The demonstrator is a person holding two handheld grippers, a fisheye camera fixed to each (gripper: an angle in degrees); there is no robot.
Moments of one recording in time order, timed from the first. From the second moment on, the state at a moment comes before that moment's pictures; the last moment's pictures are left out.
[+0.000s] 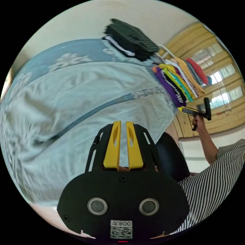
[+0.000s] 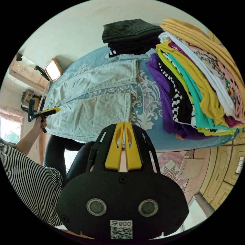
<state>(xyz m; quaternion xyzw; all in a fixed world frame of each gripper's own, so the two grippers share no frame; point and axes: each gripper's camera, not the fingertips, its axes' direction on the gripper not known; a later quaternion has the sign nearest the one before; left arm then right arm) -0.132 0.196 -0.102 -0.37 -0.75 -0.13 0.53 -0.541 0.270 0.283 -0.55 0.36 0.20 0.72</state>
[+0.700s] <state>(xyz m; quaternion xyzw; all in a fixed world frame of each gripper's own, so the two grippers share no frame) -0.013 0.159 -0.310 -0.29 -0.85 -0.10 0.43 -0.647 0.213 0.557 -0.70 0.33 0.06 0.63</state>
